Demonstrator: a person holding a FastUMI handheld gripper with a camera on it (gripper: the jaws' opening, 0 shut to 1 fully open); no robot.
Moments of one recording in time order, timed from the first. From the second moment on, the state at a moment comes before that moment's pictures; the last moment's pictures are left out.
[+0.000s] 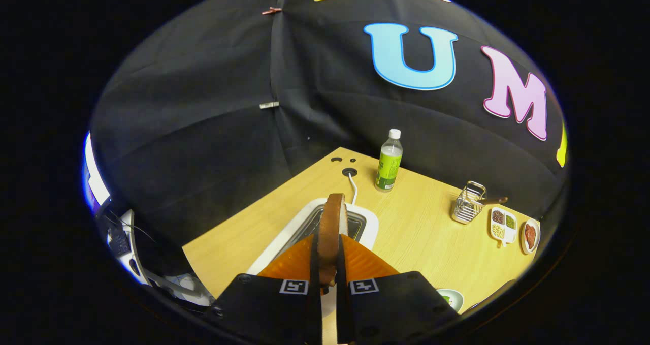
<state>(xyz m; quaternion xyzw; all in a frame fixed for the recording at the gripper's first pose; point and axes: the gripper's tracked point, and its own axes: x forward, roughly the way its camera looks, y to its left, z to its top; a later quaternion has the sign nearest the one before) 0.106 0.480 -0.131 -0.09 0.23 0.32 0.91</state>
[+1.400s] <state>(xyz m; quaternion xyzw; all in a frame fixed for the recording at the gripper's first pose) 0.090 0.256 -0.178 0.08 0.31 0.25 0.91</state>
